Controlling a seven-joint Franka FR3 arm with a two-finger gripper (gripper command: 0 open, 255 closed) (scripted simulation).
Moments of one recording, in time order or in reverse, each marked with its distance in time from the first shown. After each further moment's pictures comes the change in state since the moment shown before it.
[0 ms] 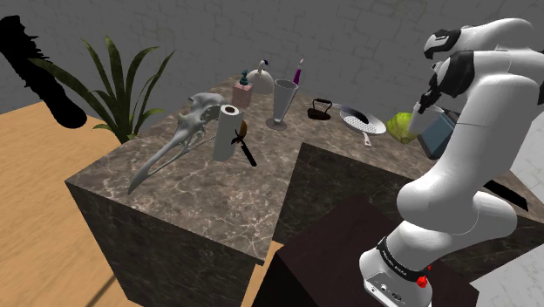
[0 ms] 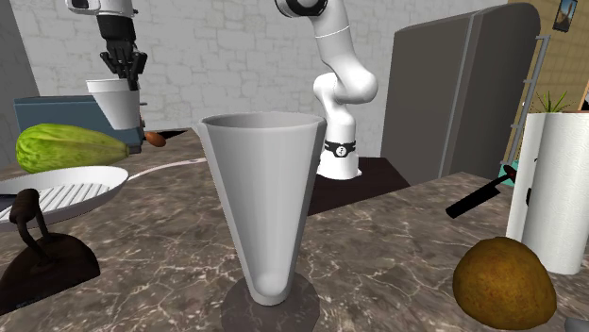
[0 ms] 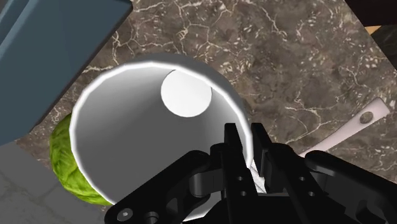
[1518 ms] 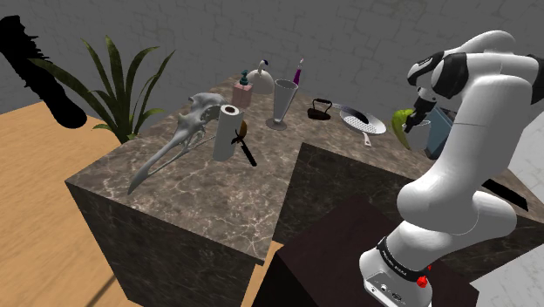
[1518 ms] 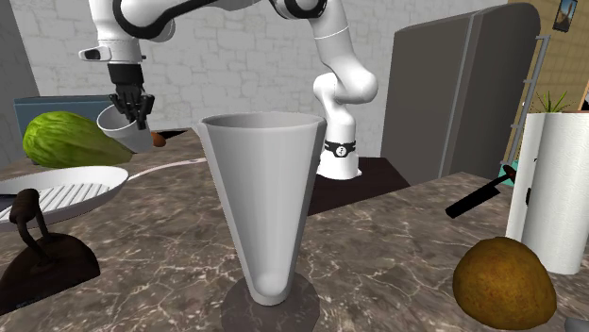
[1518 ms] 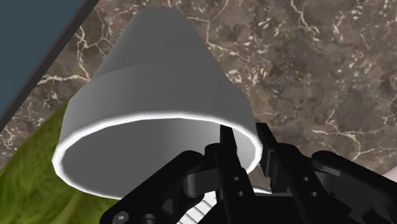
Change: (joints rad) arm 0.014 0.038 0.016 -0.227 0.025 0.266 -0.011
